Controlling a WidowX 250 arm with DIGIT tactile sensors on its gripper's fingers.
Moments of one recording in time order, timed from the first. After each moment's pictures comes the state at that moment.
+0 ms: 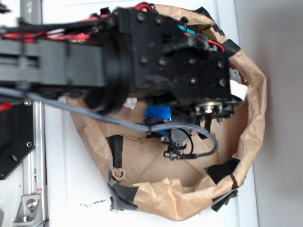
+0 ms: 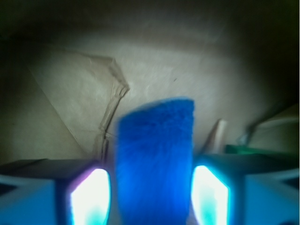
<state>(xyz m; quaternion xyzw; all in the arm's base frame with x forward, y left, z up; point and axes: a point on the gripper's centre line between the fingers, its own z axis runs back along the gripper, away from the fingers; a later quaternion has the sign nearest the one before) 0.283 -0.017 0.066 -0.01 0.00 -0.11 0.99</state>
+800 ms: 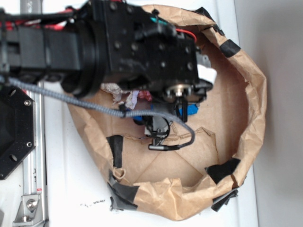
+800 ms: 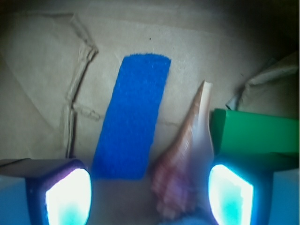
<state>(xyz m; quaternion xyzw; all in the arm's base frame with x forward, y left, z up) 0.267 0.005 0.056 -0.01 -0.01 -0.08 1.00</state>
